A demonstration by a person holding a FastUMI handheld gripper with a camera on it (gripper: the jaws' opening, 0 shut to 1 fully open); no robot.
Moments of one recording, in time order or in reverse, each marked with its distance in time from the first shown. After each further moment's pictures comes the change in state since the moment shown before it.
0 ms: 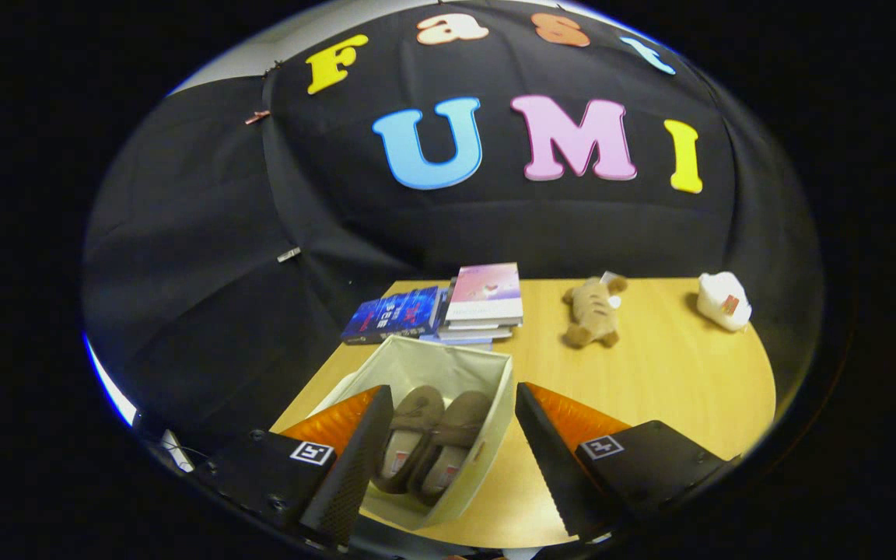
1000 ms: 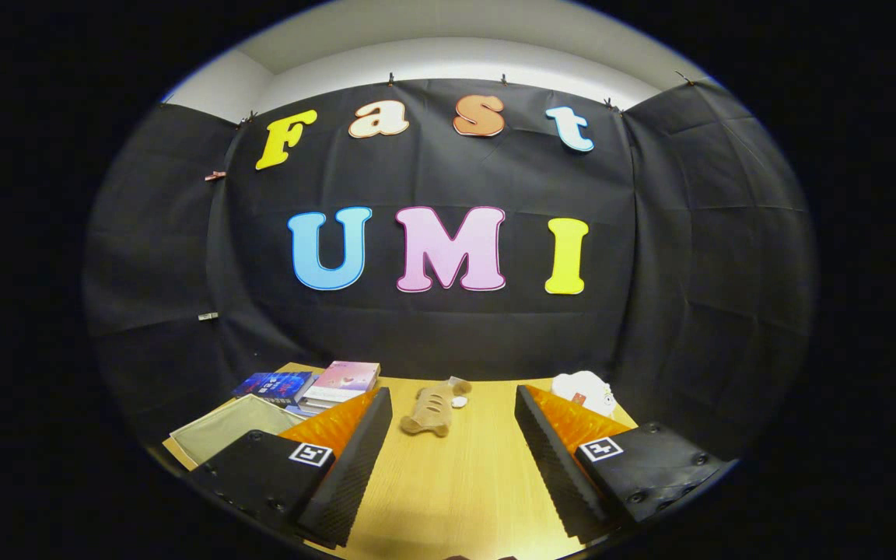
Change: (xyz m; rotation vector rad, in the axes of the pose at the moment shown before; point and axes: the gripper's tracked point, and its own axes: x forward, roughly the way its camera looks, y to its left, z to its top) arm -0.101 -0.235 0.076 -0.101 -0.325 -0.237
